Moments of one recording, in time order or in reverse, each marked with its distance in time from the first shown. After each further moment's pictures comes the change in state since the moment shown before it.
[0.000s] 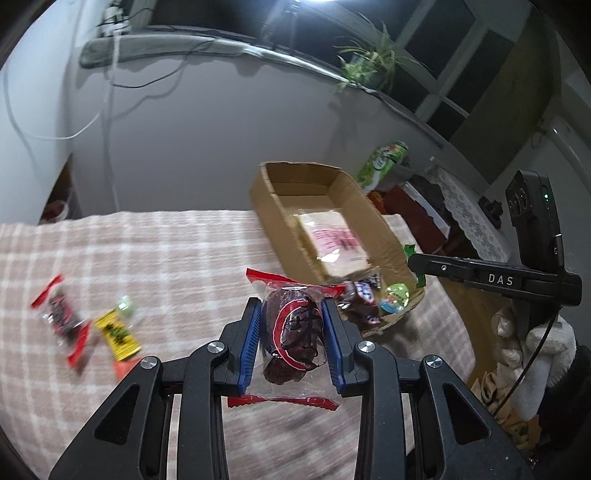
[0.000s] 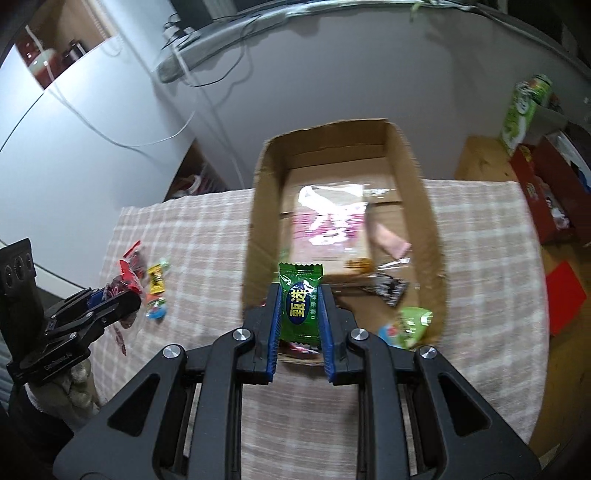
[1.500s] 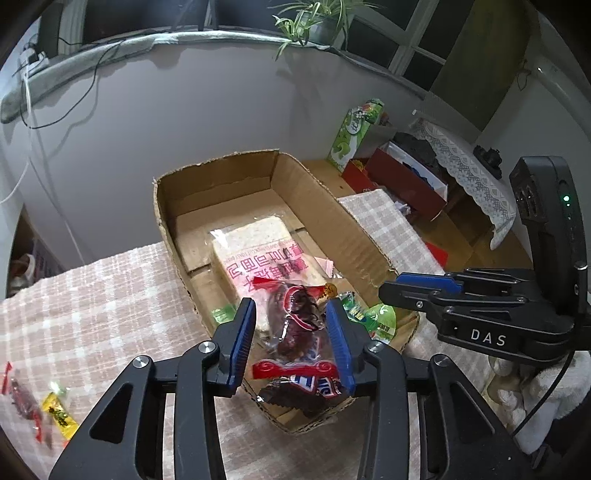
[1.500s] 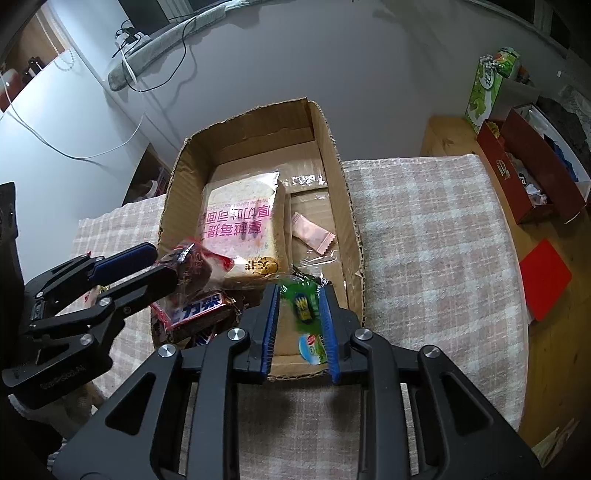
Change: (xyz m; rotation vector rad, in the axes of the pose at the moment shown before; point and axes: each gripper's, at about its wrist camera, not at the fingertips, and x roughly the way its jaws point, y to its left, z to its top) left arm 0.085 -0.081 0.038 0.180 0.096 0.026; right arm 0.023 -0.059 0.000 0.071 0.027 -0.092
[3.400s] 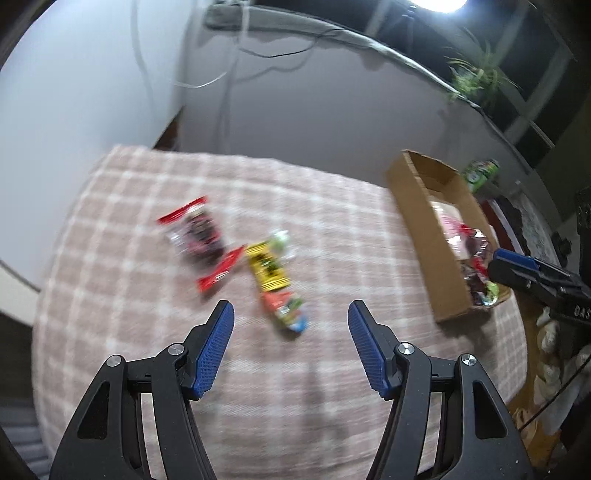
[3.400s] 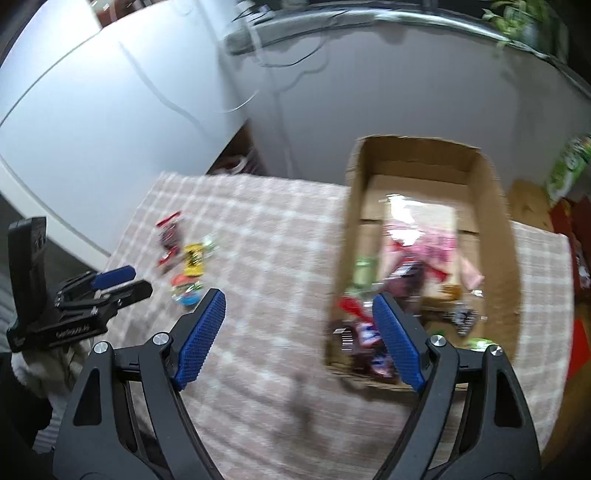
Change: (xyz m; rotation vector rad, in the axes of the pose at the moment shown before) left arm -0.118 0.154 -0.130 -0.418 -0.028 0.273; right arm 0.002 0.157 -0.025 -0.324 -0.013 0.193
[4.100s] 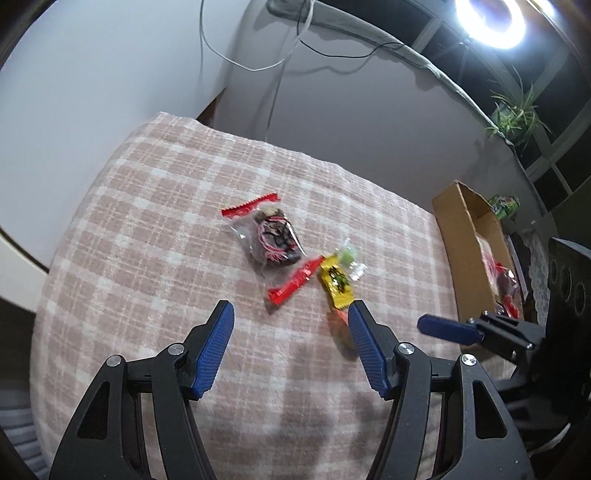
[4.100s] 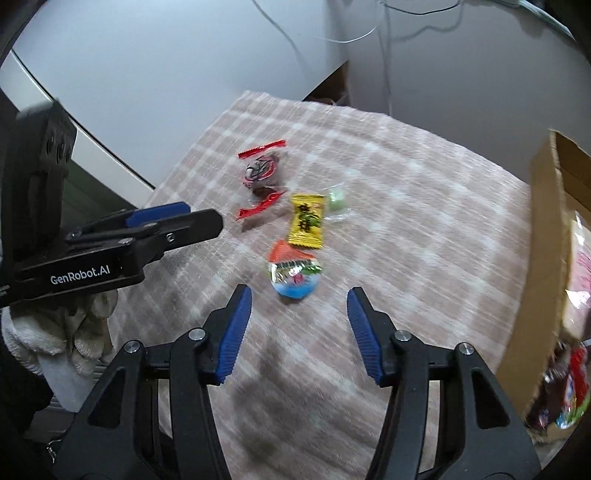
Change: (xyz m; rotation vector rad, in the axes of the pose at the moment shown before) left arm 0.017 0.062 0.010 -0.153 0.006 -0.004; right arm 0.103 0.110 -0.002 -0.203 0.175 0.165
